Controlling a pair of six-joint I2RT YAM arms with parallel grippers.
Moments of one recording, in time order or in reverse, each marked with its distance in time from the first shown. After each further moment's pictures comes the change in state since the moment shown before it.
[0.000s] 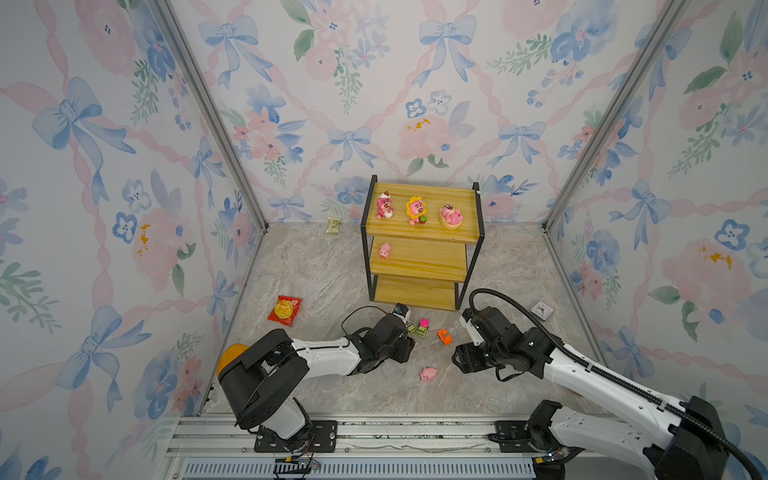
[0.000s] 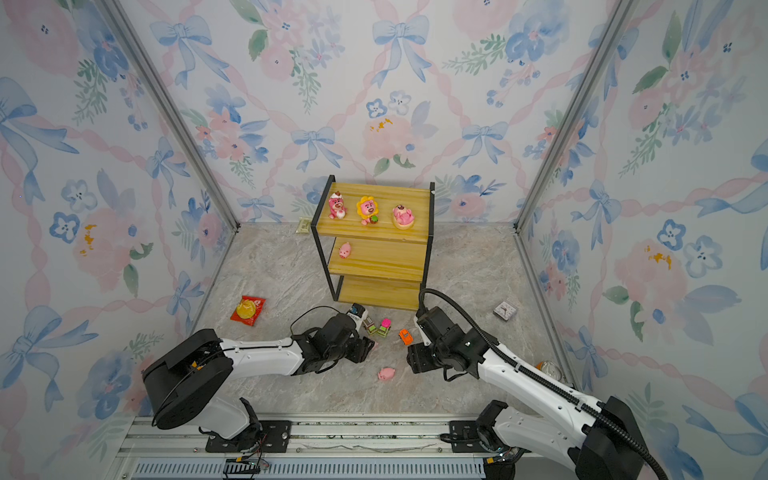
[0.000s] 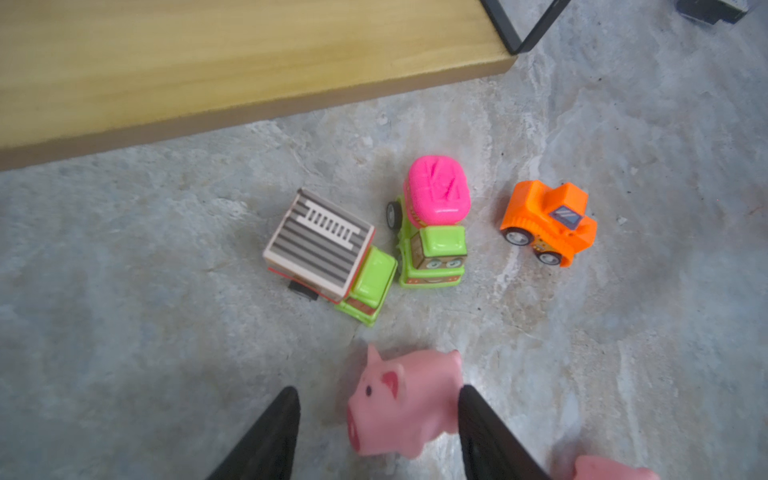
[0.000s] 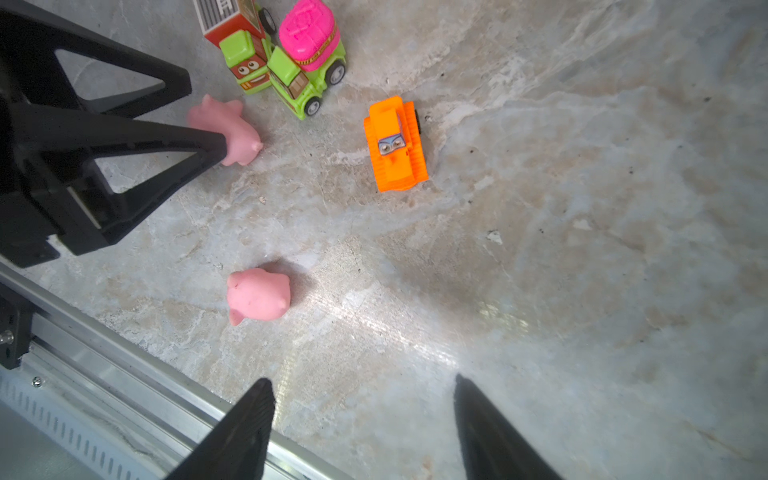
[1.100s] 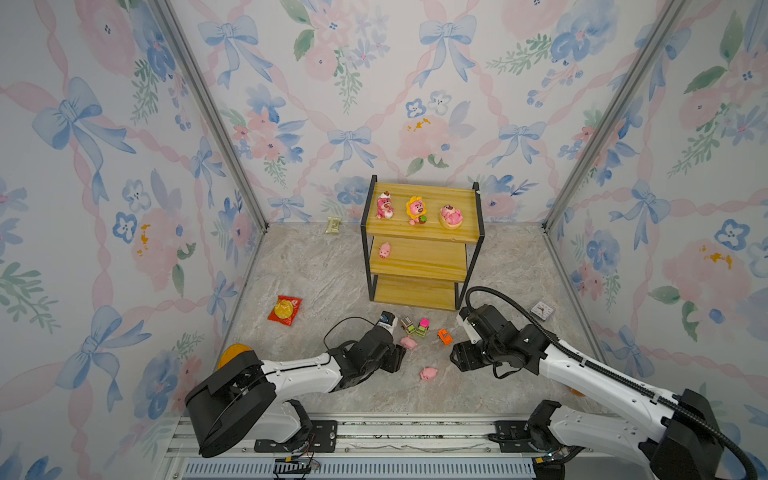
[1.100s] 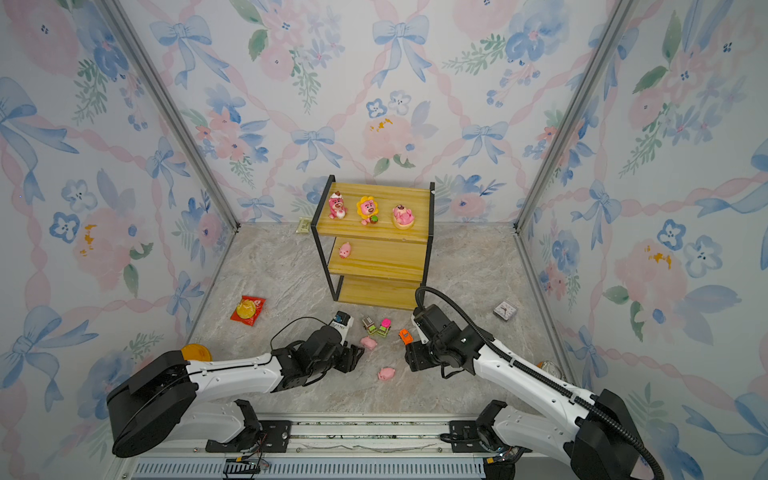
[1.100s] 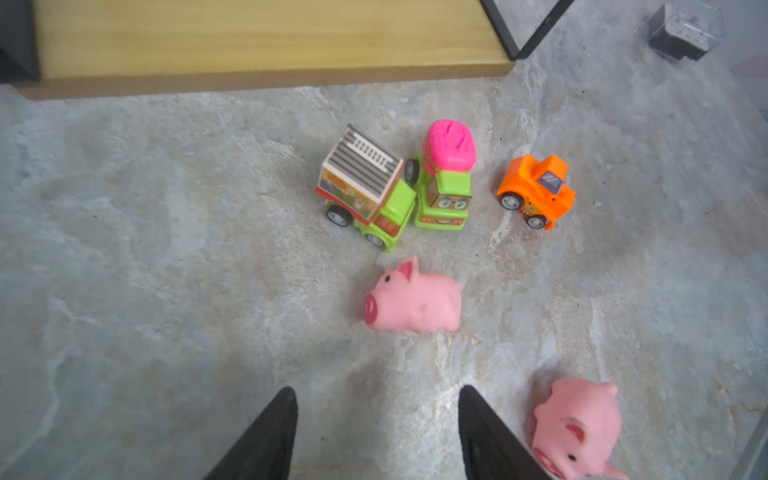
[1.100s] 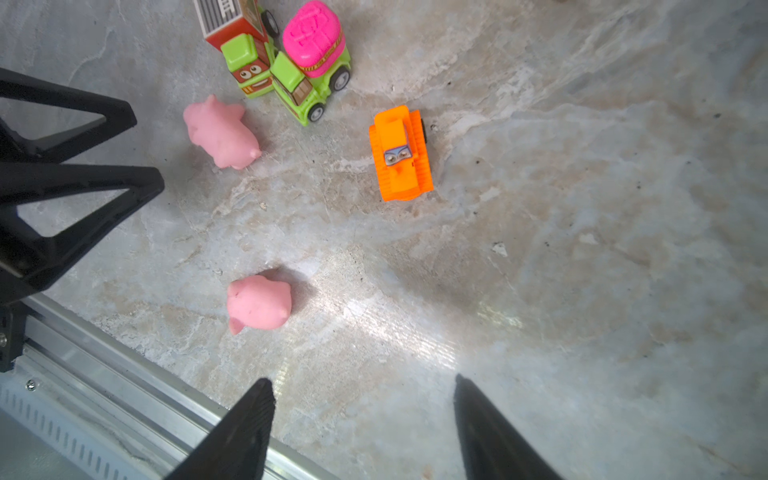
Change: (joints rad) left arm -0.014 -0.207 -0.146 -0.003 -0.045 -0.083; right arm 0.000 0.043 0.021 0.011 -0.001 -0.016
